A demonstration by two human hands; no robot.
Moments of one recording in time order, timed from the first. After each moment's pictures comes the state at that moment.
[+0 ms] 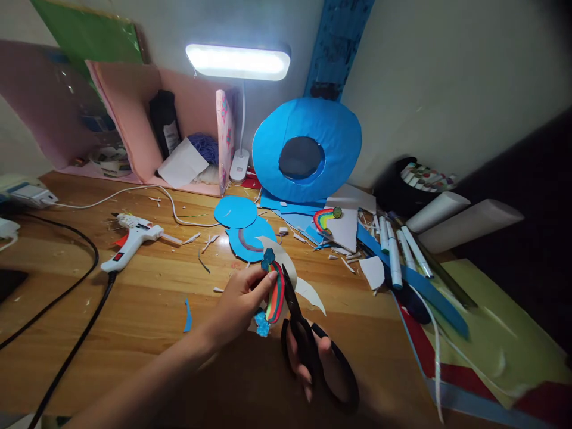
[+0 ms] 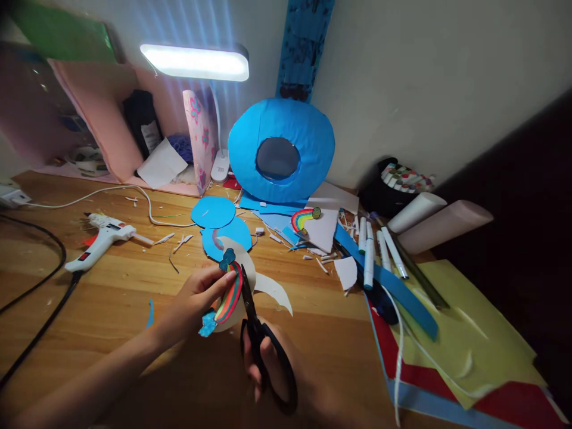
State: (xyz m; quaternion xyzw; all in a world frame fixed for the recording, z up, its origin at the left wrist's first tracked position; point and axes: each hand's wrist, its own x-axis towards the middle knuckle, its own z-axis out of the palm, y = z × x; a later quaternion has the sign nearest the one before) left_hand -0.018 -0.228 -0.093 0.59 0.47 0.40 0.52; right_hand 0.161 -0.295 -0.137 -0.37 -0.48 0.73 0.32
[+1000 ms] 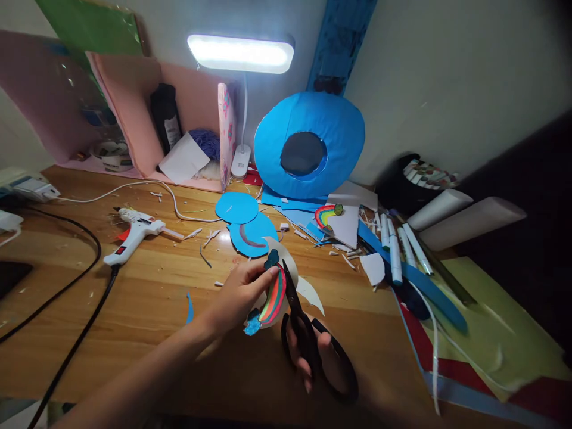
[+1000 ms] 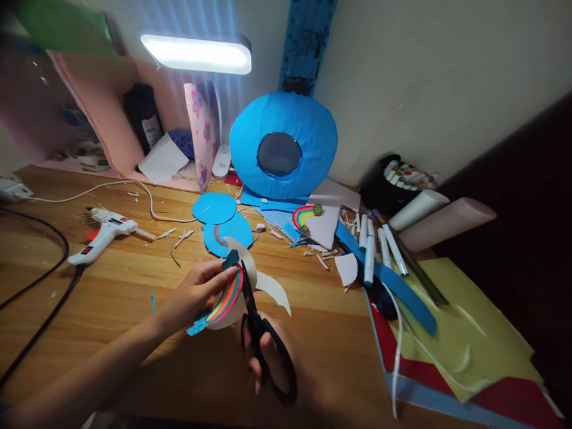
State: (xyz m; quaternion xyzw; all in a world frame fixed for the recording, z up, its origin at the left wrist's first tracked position) left_hand -0.022 -0.224 -0.096 0.60 0.42 0.39 0.56; right_hand 0.167 -0.294 -0.149 -0.34 -0.49 0.73 0.32
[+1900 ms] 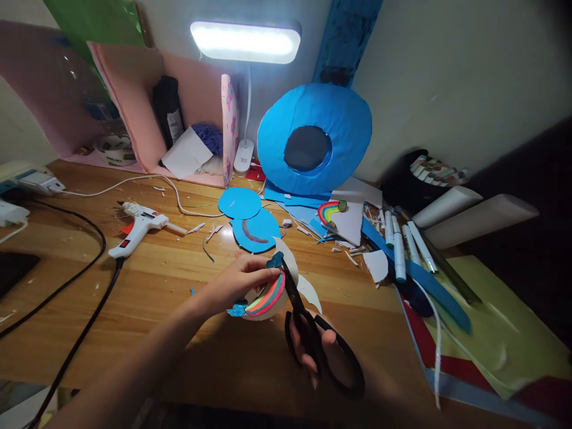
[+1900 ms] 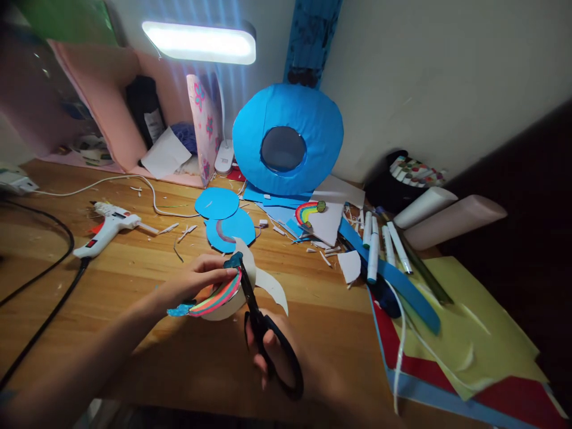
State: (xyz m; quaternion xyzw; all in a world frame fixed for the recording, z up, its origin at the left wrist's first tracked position) left_hand -0.037 -0.210 -0.097 0.58 0.38 0.30 0.65; right_hand 0.173 -0.287 -0.127 -0.35 -0.53 0.73 0.24
